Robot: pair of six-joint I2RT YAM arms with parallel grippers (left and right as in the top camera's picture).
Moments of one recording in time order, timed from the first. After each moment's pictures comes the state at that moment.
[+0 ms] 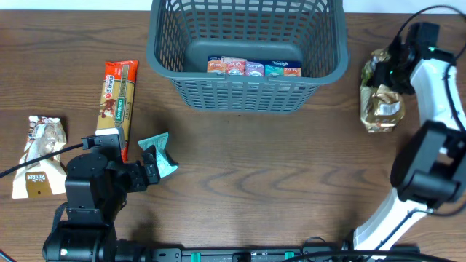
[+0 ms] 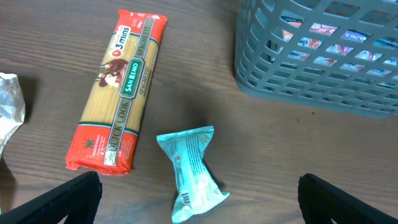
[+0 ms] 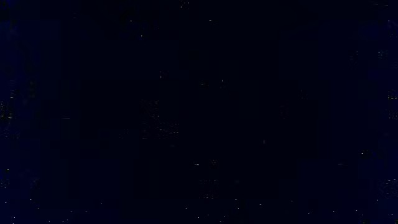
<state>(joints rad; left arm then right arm) -0.07 0.60 0.77 -0.83 0.01 -0.19 -0.28 2.01 1.69 -0.87 0.00 -0.03</state>
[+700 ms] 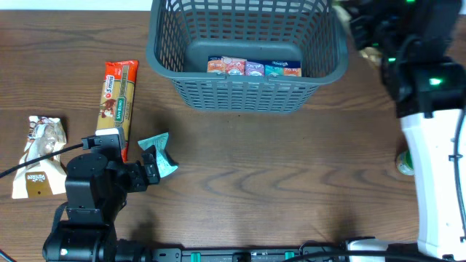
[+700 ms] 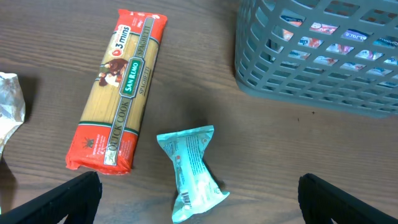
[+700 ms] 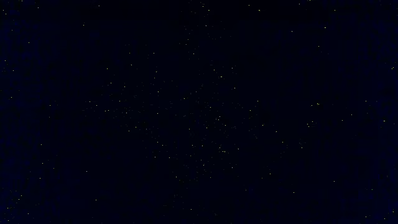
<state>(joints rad) -0.07 0.60 0.77 -0.83 0.01 -0.19 0.15 1.50 1.76 -0.59 -0.03 -0.54</state>
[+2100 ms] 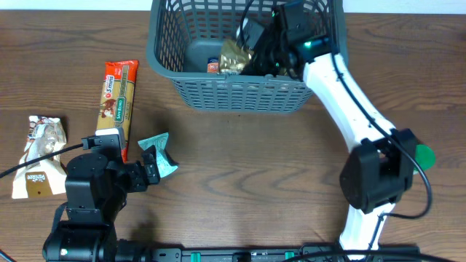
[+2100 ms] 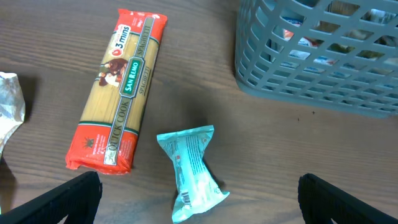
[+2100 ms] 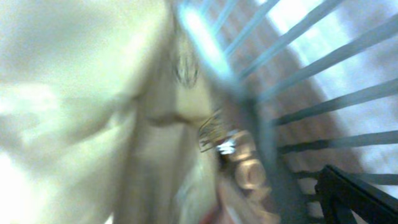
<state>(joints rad) -0.07 0.60 0.77 -0.83 0.01 -0.19 0.34 2.00 1.85 -0.70 -0.25 -0.60</state>
